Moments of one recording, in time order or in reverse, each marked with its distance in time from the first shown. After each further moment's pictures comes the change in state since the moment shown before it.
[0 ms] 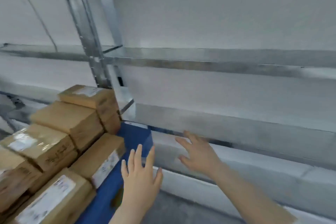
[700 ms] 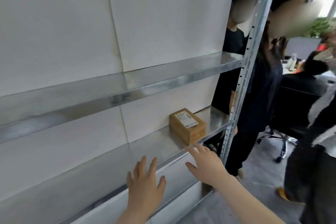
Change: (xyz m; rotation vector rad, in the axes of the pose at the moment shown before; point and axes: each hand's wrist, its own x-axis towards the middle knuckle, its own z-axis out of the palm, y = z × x) left_hand -0.038 0.680 0.153 -0.134 -0.355 0.821; right_hand -0.475 0.501 -0.166 -0.135 0.173 1.030
